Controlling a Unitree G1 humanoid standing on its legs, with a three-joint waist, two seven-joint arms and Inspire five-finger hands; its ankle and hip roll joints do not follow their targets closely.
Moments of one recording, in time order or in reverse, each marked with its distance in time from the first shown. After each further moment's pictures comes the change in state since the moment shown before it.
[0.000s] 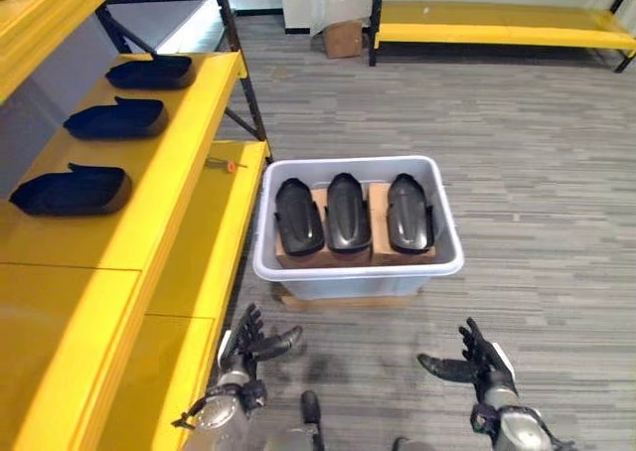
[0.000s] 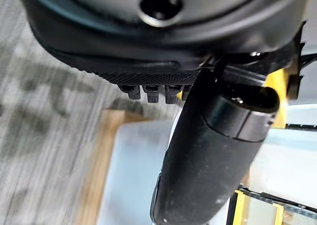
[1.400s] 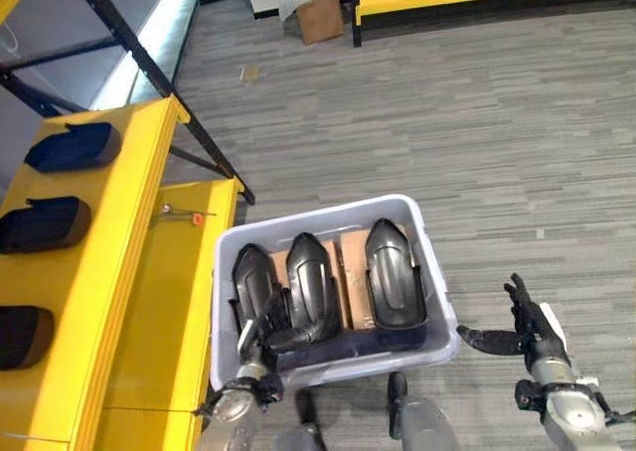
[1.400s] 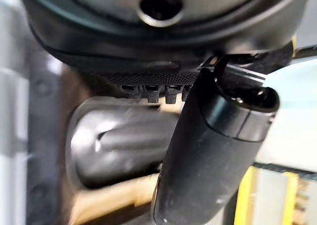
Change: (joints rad) left arm -0.019 -0.007 -0.008 -0.053 0.021 -0.025 -0.047; right arm 0.032 -0.171 -0.117 -0.182 -0.127 -0.022 -0.010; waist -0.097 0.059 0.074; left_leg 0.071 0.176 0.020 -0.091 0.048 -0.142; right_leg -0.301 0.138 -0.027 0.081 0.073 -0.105
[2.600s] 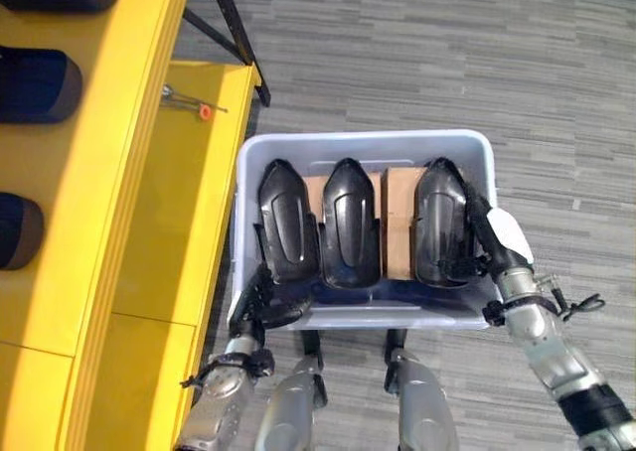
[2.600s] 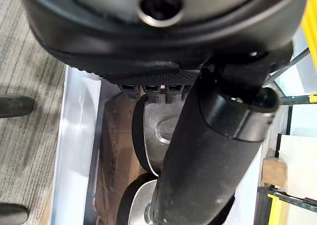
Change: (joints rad) left arm -0.121 0.063 -0.056 0.012 0.000 -0.045 0.046; right arm -0.529 -0.172 0.259 0.170 -0.576 0.001 -0.101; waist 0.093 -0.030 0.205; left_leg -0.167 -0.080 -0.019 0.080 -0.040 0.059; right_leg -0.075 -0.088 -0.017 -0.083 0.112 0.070
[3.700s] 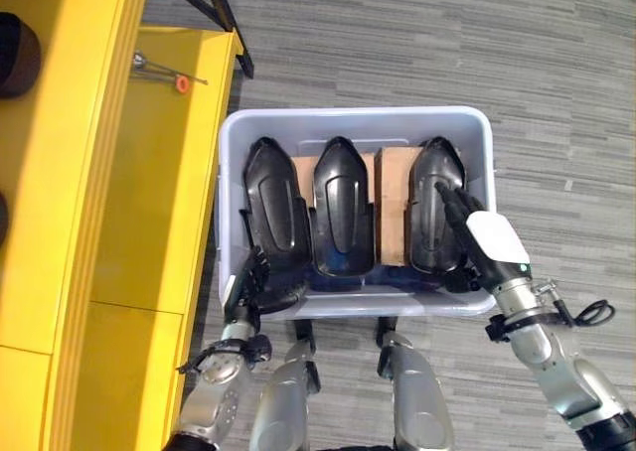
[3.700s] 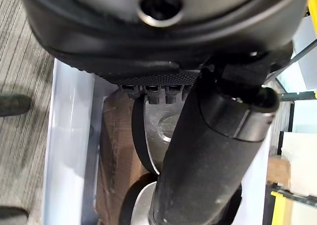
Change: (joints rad) left arm -0.026 0.003 0.020 -0.012 0.022 -0.001 0.035; right arm 0.242 -0.041 -0.094 -0.354 -0.083 -0.056 0.046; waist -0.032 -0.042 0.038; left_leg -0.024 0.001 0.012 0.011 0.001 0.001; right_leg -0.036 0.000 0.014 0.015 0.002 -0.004
